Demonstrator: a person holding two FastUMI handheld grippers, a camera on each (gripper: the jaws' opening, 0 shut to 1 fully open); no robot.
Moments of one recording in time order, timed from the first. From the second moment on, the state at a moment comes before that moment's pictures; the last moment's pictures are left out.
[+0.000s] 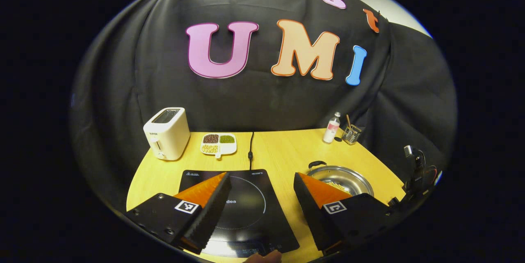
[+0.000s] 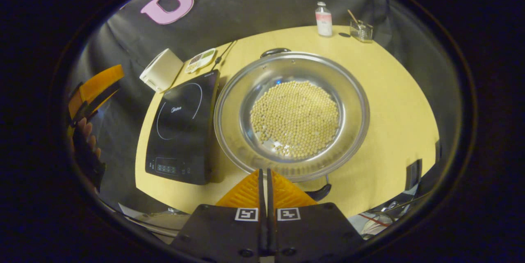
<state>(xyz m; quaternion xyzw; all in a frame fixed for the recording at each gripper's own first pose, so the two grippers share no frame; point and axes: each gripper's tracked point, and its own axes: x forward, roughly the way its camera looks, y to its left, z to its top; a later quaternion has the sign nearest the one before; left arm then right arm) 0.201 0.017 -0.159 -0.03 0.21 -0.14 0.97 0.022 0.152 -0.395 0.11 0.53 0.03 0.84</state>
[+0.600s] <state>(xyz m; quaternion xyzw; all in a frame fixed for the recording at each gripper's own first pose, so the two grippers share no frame) 0.202 0.042 -0.187 -0.04 0.25 -0.13 0.96 0.001 0.160 -0.420 0.10 0.59 0.03 0.80</state>
